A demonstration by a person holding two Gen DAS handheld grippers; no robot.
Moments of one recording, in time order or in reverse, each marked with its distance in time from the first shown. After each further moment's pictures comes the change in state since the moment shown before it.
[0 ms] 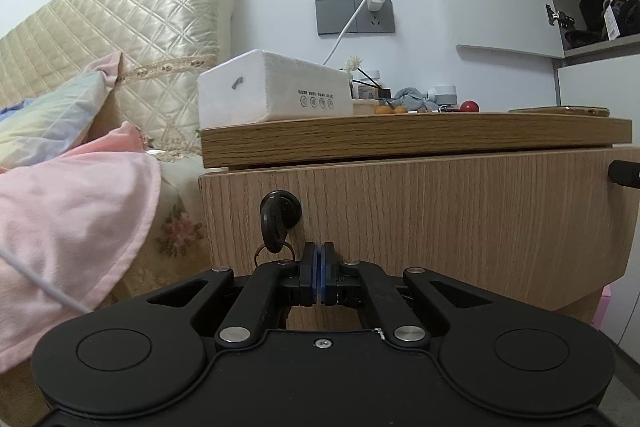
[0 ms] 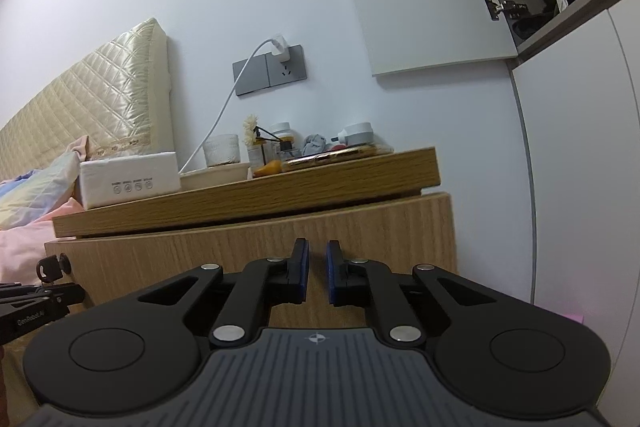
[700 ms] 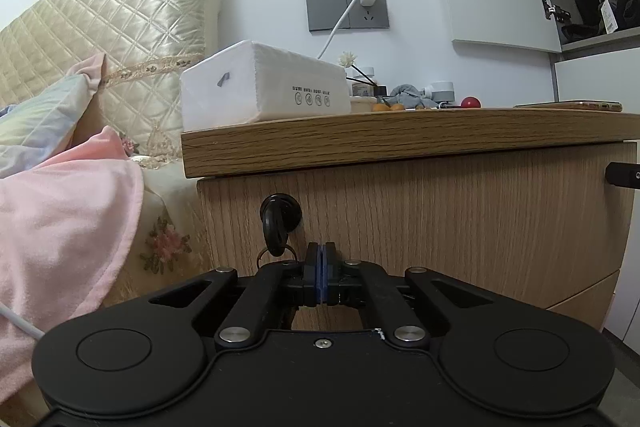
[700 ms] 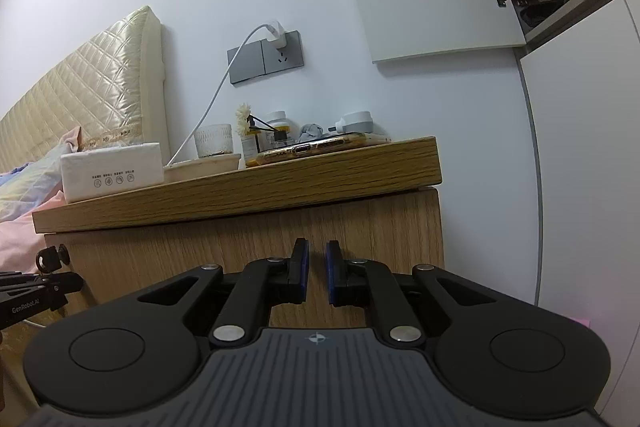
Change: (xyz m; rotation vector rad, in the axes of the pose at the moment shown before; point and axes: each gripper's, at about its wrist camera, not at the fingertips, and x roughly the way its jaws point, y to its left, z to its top) left arm 0.023 0.005 0.004 0.016 0.003 -0.028; right arm 0.026 -0.011 0.000 -0.004 0.035 0.013
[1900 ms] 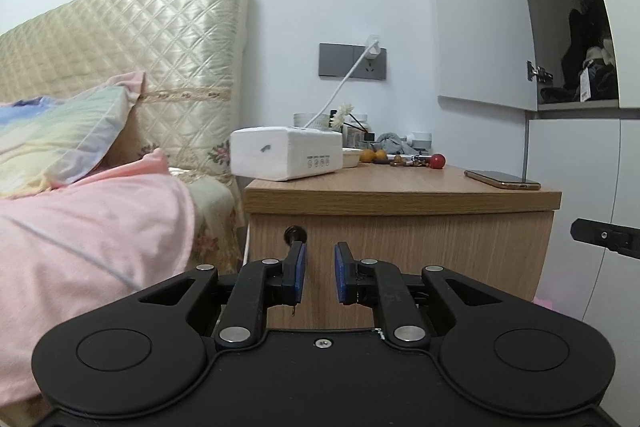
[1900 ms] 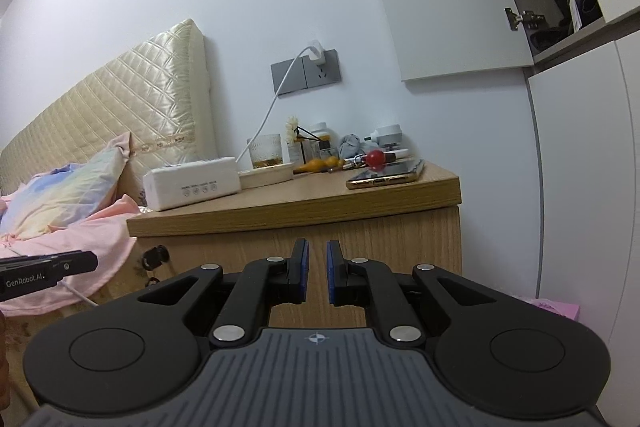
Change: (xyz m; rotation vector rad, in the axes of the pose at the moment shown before) left arm -0.141 0.017 0.034 -0.117 -0.028 -0.039; right arm -0.102 0.055 0.032 -0.003 0.033 0.046
